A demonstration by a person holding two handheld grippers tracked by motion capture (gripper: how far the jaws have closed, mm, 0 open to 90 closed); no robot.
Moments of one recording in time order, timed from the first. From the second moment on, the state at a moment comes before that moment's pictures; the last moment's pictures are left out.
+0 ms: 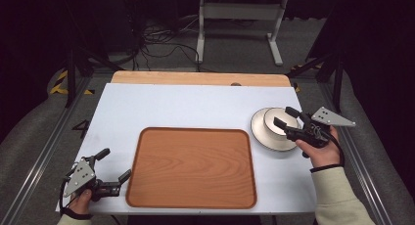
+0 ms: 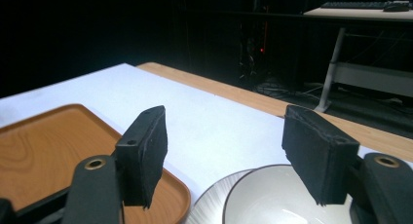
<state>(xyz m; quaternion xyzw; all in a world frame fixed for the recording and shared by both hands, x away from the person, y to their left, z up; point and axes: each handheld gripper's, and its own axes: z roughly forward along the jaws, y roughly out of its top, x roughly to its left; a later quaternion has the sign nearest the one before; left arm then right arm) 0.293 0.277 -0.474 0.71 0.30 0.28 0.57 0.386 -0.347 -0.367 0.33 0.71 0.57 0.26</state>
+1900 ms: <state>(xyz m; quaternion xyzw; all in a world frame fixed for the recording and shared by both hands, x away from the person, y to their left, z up) 0.293 0.277 -0.474 0.71 0.30 0.28 0.57 0.421 -0.328 -0.409 0.33 0.87 0.33 0.18</state>
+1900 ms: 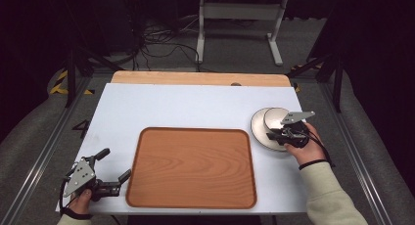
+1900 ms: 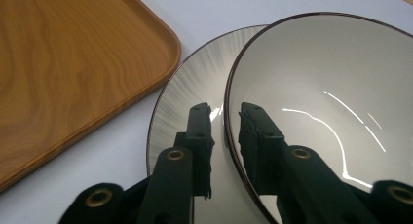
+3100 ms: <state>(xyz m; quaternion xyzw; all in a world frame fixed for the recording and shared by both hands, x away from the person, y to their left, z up) 0.293 0.277 -0.474 0.71 0.30 0.28 0.57 0.409 -0.317 -0.381 0.33 0.87 0.32 0.21</state>
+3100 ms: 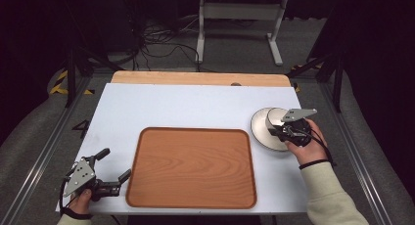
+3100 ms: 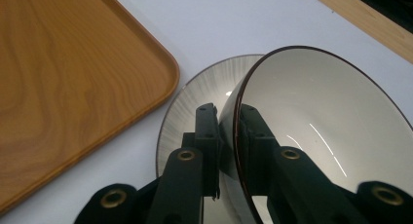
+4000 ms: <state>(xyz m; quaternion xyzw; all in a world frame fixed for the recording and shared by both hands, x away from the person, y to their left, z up) 0.293 0.276 -0.474 0.71 0.30 0.28 0.57 0.382 -0.284 -0.335 0.28 0.88 0.33 0.21</state>
